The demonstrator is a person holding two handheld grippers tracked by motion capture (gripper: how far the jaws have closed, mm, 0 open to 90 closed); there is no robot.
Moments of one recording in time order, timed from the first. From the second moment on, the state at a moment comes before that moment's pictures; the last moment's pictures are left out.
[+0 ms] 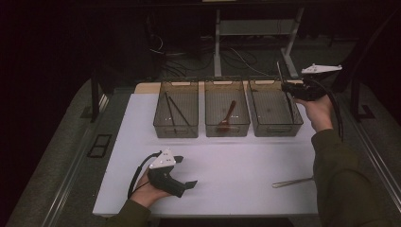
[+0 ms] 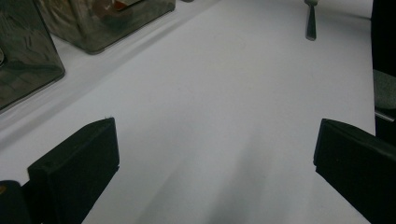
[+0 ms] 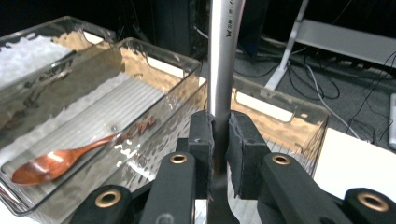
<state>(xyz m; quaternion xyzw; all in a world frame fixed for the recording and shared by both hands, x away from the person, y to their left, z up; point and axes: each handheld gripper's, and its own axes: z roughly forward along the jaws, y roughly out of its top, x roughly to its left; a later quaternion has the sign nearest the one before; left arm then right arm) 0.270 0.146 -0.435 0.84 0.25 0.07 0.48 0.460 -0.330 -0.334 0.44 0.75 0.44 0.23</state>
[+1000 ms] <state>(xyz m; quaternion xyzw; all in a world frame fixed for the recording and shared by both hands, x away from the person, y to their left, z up) 0.270 0.145 -0.437 0.84 0.25 0.06 0.48 0.475 -0.315 -0.377 0.45 0.79 0.36 0.21</state>
